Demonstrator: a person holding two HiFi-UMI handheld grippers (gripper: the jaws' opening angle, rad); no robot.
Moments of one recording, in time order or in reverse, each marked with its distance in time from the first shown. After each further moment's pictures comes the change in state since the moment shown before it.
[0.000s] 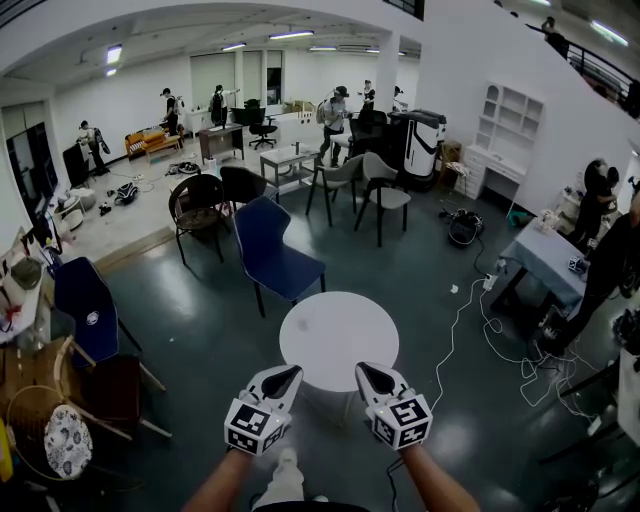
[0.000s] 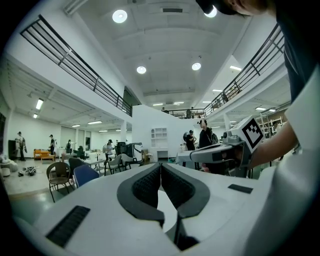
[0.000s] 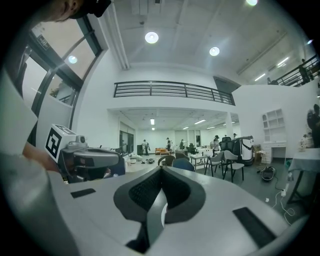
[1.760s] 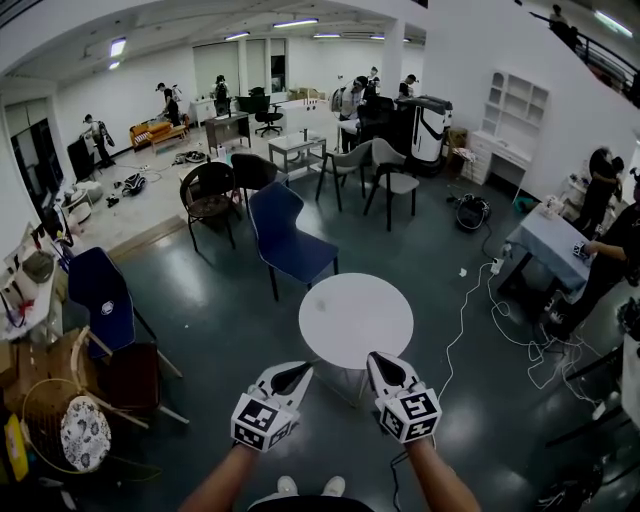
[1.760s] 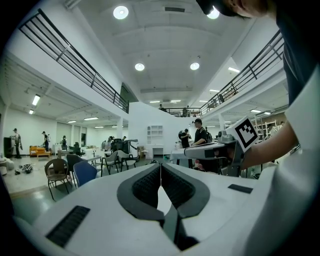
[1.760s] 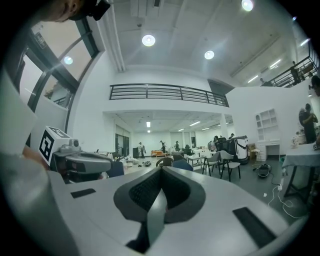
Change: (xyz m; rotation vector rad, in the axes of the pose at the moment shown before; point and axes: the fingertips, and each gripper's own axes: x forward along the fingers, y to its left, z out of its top) left arm -0.091 -0.011 0.004 -0.016 0.038 -0.055; right arm -0.027 0.078 0.015 0.039 -0.026 -0.058
